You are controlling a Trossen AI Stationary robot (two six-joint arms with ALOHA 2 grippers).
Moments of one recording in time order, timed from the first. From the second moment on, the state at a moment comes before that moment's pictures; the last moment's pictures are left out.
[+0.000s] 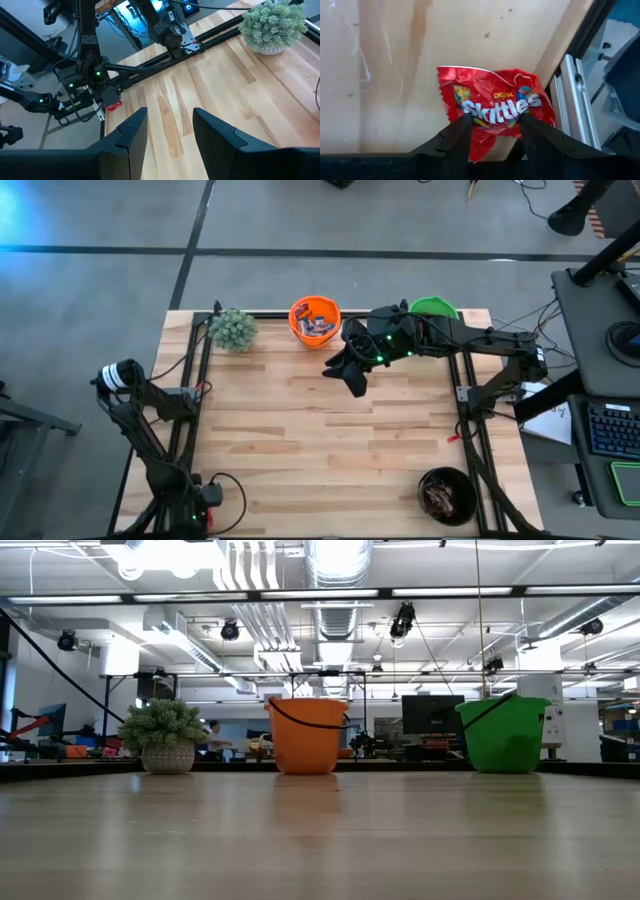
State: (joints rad) left arm -1.20 1.58 0.77 -0.34 0.18 -1.60; right arm -0.05 1.57 1.76 -0.67 -0.15 0.45
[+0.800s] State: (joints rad) left arm -1.21 1.58 0.68 -0.17 0.20 -1.61; right arm -0.05 1.57 1.76 -0.67 -0.16 0.45
